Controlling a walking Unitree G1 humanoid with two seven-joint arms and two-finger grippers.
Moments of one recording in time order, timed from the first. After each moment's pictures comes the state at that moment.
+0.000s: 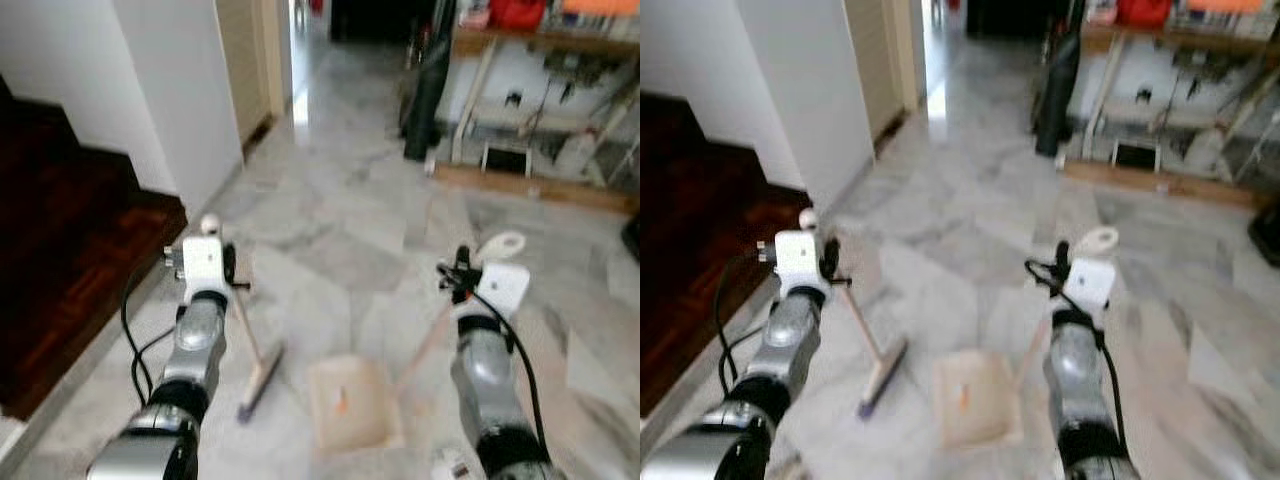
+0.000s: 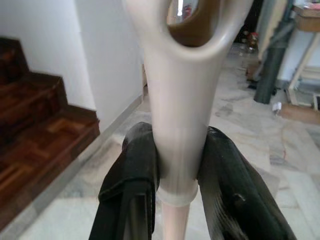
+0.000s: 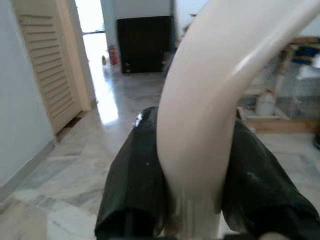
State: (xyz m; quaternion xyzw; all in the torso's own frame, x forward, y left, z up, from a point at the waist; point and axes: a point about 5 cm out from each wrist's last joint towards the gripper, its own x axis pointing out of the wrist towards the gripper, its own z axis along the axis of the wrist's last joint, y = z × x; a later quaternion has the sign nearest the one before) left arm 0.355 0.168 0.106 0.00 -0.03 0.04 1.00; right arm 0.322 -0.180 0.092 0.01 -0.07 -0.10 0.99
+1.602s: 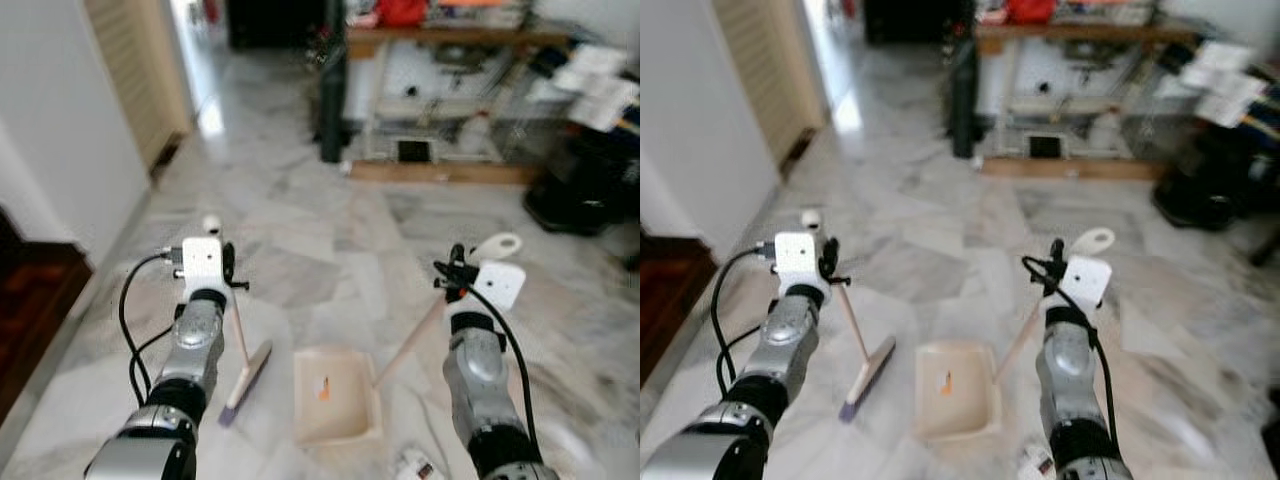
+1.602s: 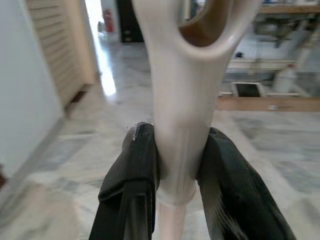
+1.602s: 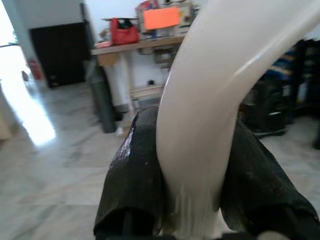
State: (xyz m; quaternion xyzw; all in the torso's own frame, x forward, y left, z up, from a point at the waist) left arm 0.355 0.166 0.106 0.01 -0.04 0.03 1.00; right arm 0.322 -0.178 0.091 0.03 -0.07 -0.10 0.99
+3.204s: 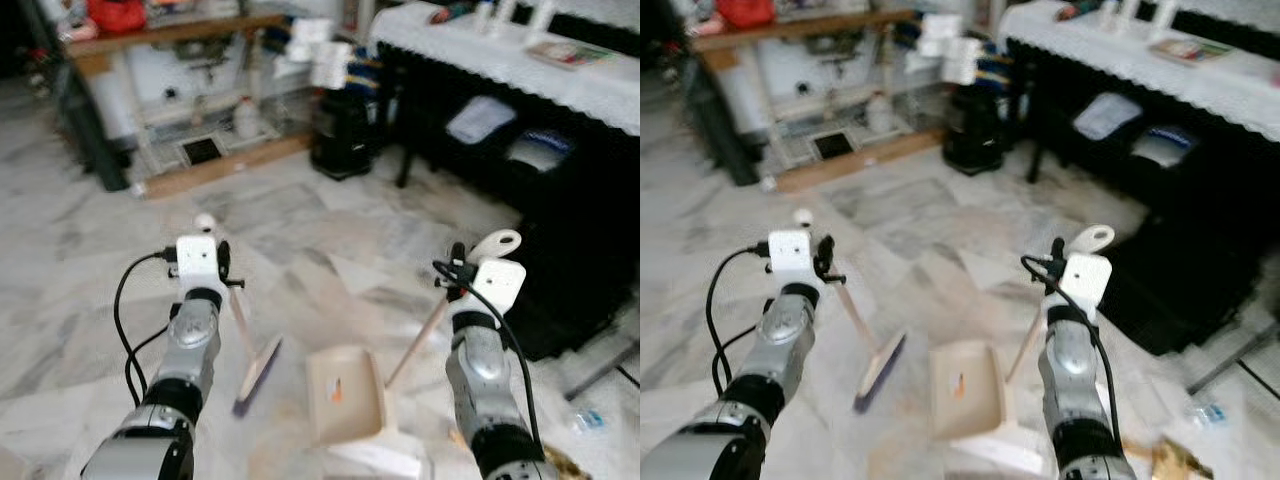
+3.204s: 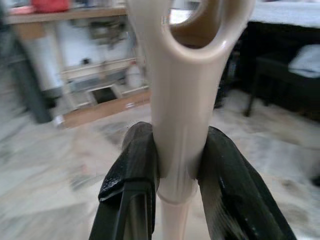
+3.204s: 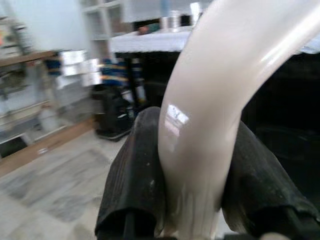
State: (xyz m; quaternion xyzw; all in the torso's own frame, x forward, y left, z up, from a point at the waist) left arm 0.355 0.170 0.108 0.01 -0.04 0.04 1.00; right arm 0.323 -0.176 0.091 0.03 -0.06 -0.10 0.99
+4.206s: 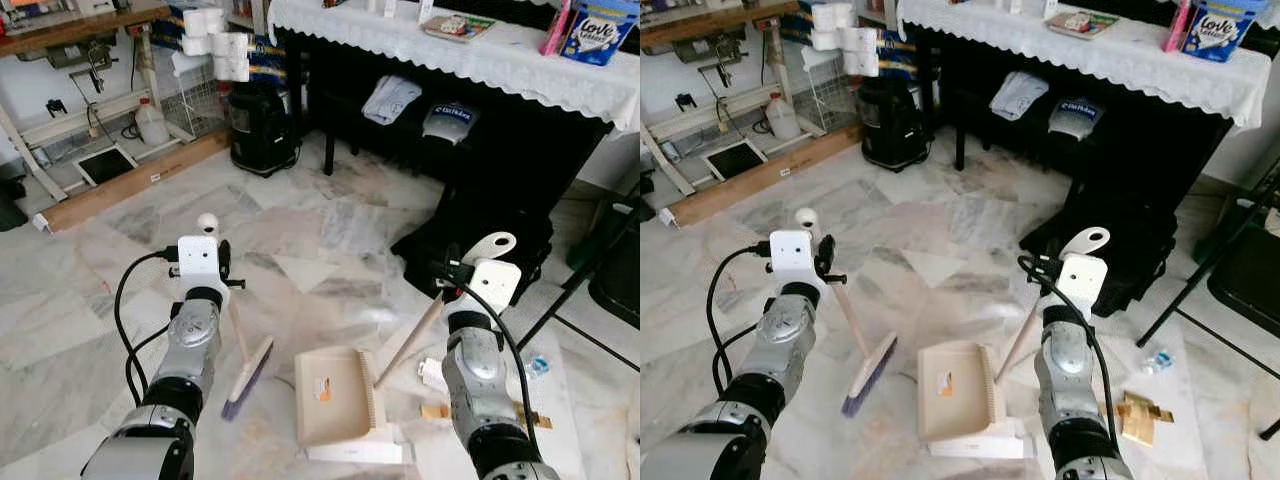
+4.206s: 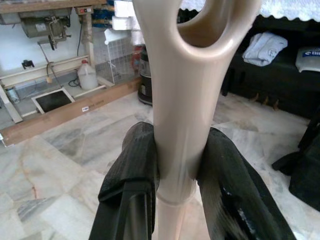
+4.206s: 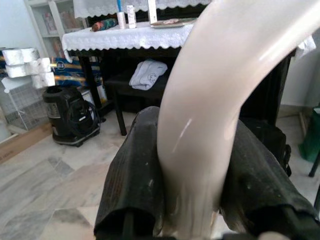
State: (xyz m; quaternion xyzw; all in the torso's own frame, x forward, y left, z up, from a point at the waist) left arm 0.356 0.169 0.110 0.02 -0.04 0.04 1.00; right arm 0.324 -0.176 0.092 0.03 -0.06 -0.10 0.99
